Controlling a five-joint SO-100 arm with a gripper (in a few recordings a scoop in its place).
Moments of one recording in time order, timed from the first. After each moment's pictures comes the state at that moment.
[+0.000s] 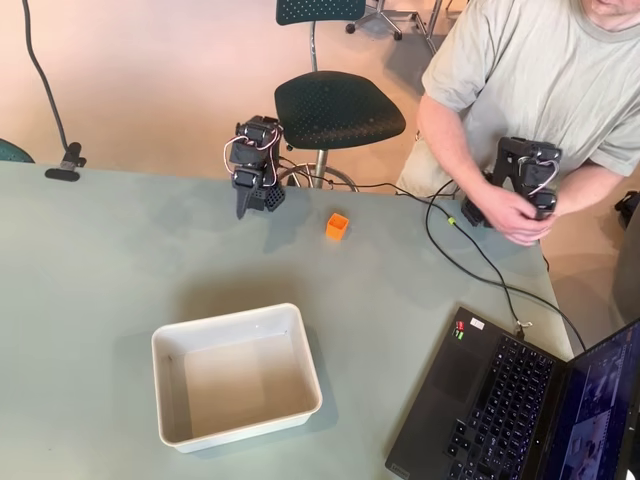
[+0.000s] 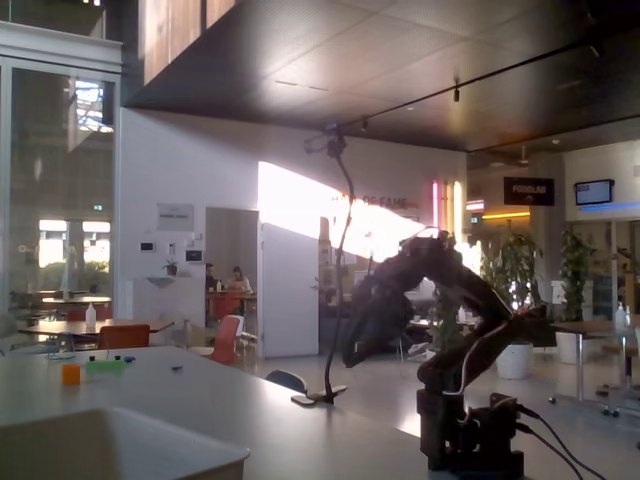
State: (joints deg) arm -3.3 150.2 120.1 77.4 6.7
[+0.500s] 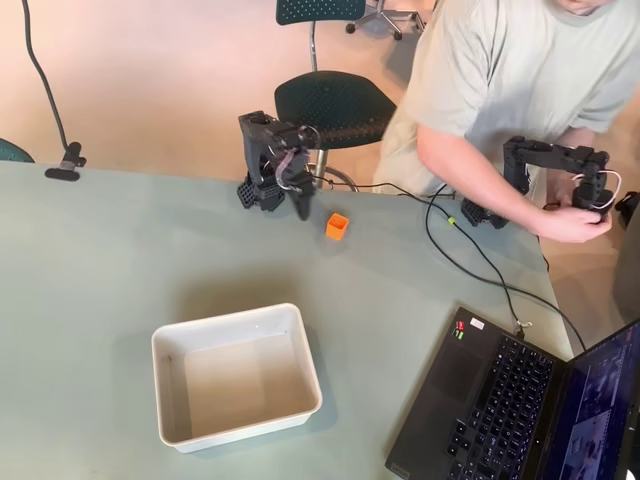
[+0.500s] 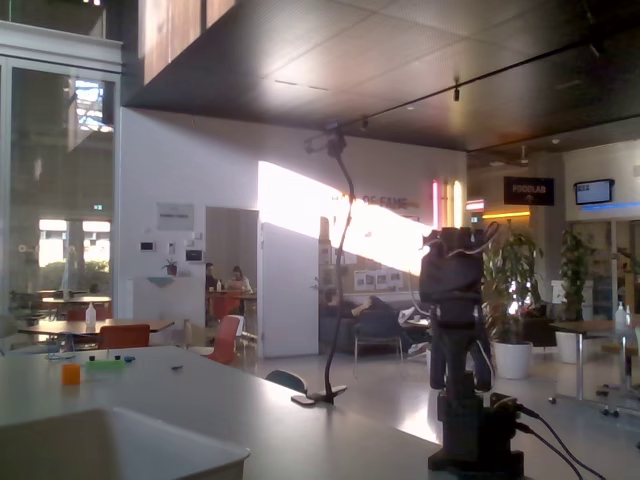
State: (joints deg) arm -51.9 120.8 105.1 81.3 6.8
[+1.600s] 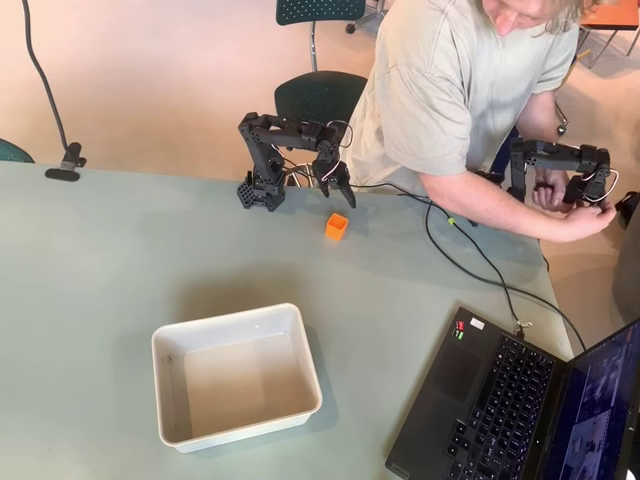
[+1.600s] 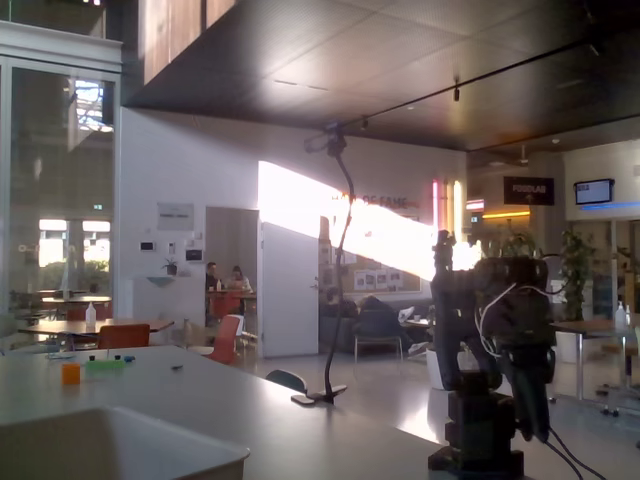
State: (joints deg) arm -77.0 117.8 116.5 83.6 29.2
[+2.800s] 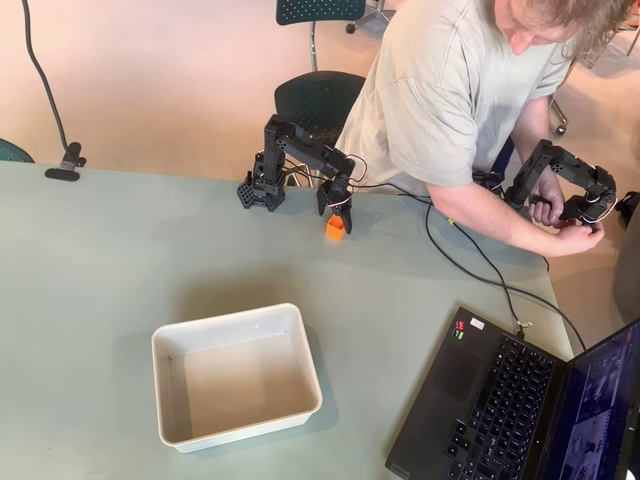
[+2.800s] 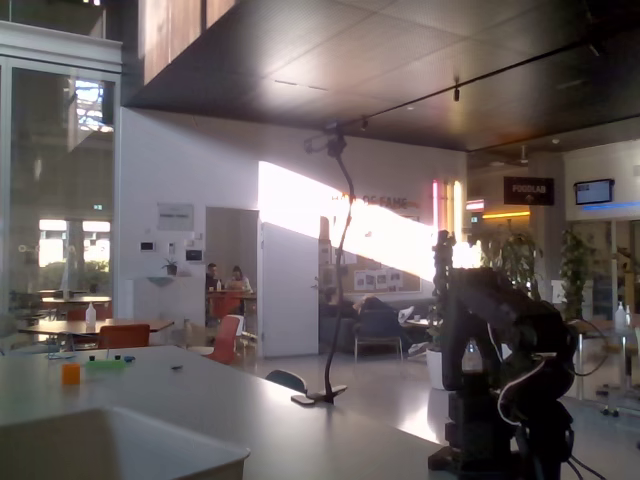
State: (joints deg) arm -77.6 92.3 116.5 71.5 28.7
